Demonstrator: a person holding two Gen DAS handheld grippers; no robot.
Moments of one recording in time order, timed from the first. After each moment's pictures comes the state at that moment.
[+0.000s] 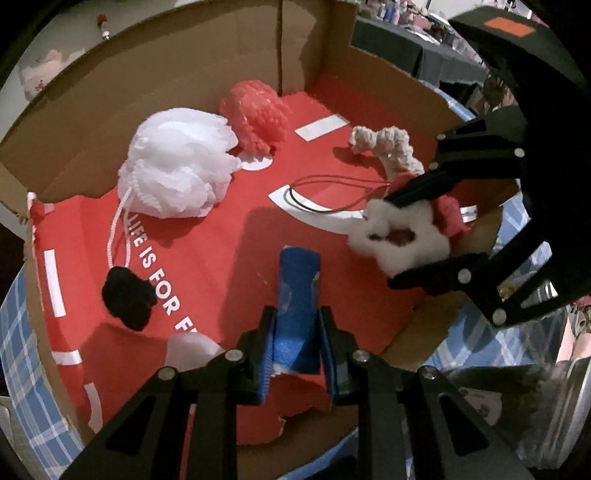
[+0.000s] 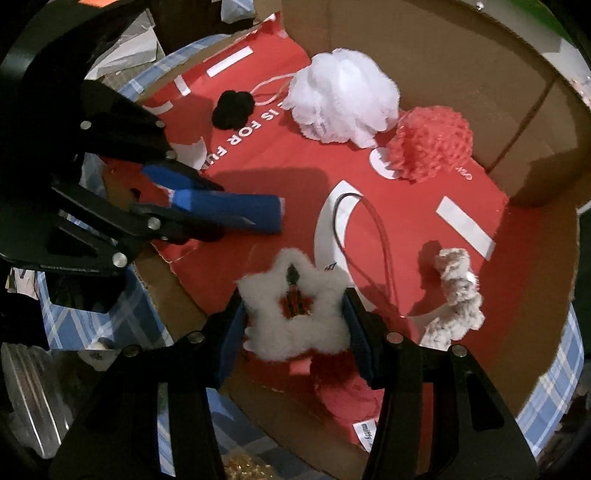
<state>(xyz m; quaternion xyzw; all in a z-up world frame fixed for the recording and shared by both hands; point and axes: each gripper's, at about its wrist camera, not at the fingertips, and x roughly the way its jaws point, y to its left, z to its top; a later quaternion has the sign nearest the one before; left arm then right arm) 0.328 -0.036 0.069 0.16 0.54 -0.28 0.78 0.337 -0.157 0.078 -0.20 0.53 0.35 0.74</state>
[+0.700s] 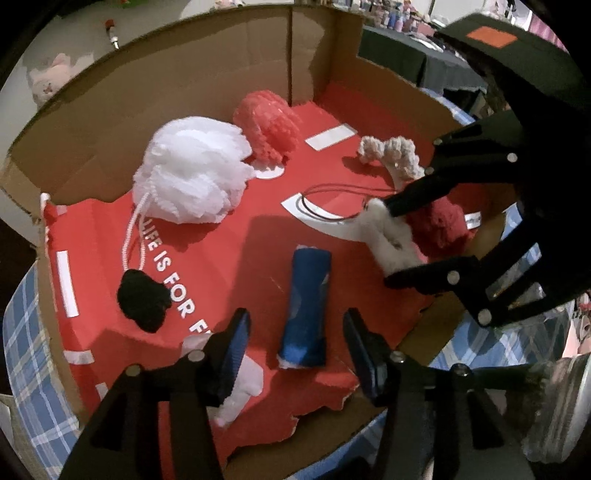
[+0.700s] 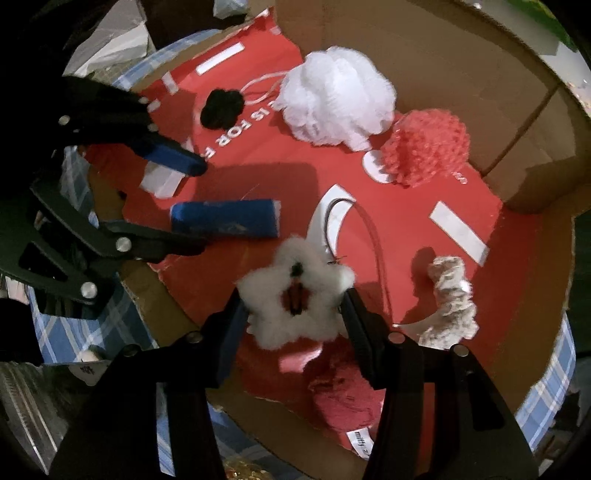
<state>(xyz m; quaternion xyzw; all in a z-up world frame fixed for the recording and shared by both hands) 0.316 -0.026 0.081 0.15 0.52 -0.27 0.79 0.345 -0.147 0.080 -0.21 0.53 0.32 0.75</state>
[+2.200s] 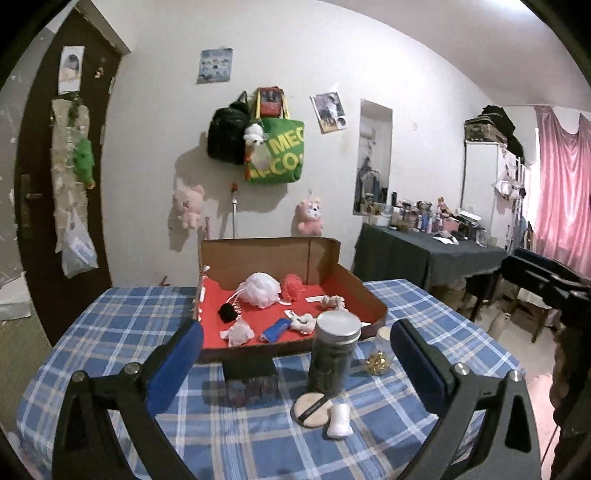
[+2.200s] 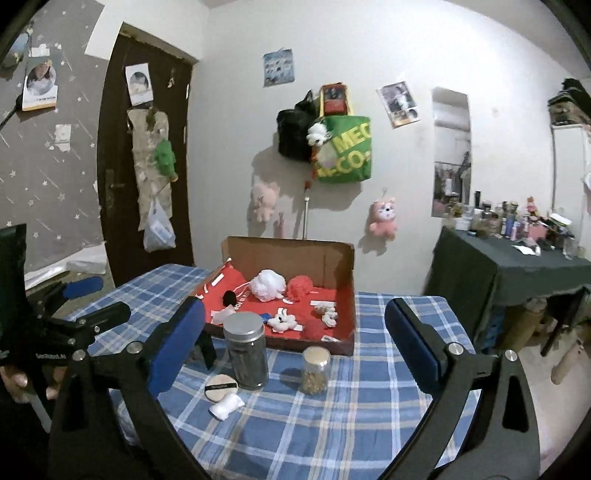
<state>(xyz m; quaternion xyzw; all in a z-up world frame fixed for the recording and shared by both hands) -0.008 0.021 0.198 -0.01 0.15 -0.13 0.98 -0.034 -0.232 0.236 -0.02 0.13 0.11 0.99</state>
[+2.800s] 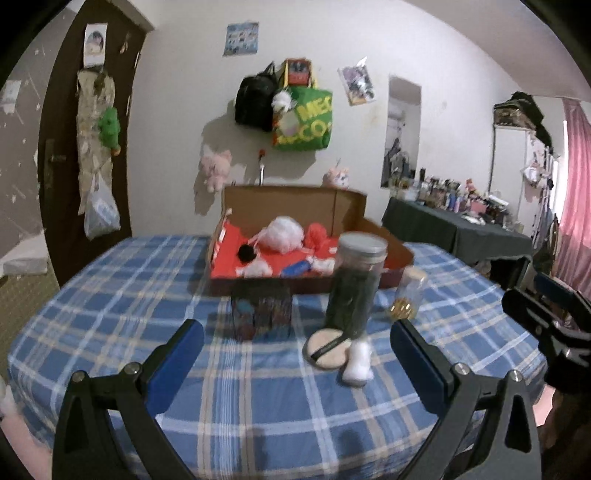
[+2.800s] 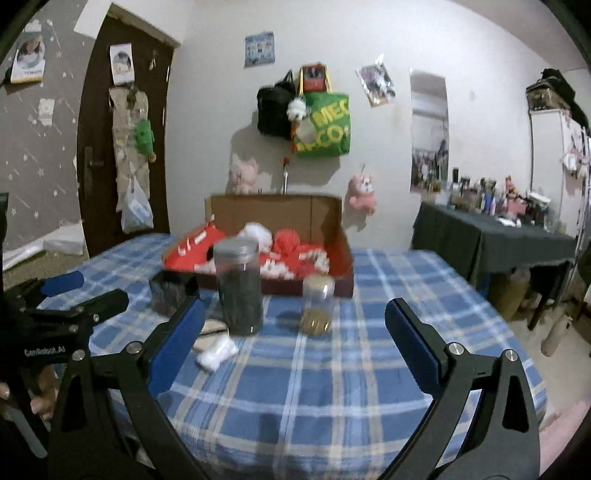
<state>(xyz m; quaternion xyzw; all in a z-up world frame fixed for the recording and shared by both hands) -0.015 0.013 0.115 -0.02 0.21 -0.08 0.97 -0.045 -0.207 0.131 -0.01 0.16 0.06 0.99</state>
